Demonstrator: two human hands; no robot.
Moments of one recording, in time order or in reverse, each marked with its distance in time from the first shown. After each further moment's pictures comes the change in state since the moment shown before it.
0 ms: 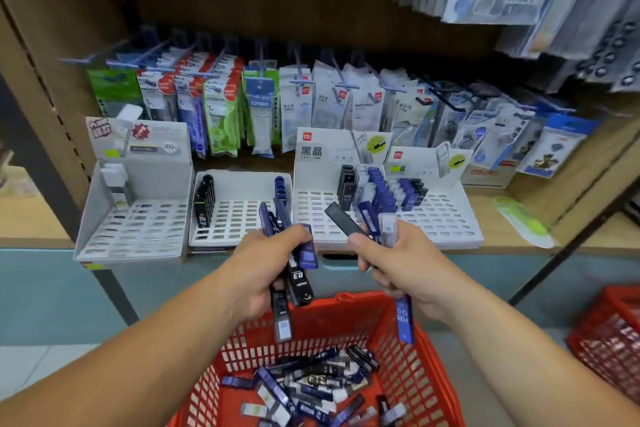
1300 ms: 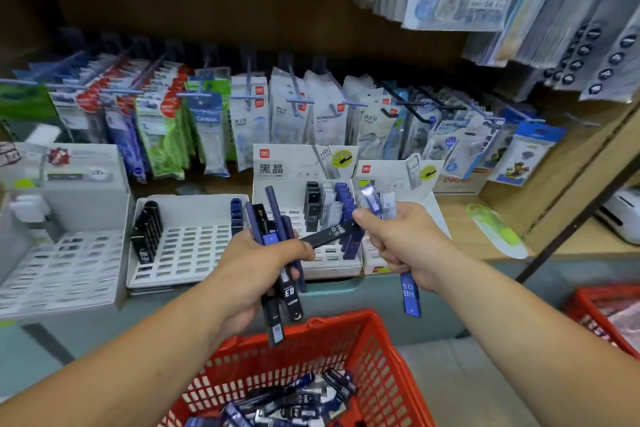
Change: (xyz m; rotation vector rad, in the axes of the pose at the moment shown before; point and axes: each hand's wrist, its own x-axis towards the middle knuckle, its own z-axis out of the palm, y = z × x) left_hand 0.044 0.014 0.038 0.159 -0.056 0.172; right_hand 0.067 -0.013 -0.065 0.017 0.179 0.090
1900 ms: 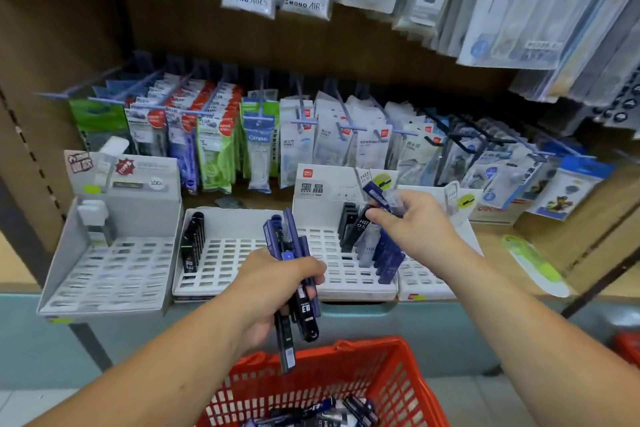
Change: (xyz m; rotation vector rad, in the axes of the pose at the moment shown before) left_hand 0.000 0.005 -0.035 -0.040 0.044 -0.108; right_hand 0.038 -0.033 0.029 -0.429 0.105 -0.435
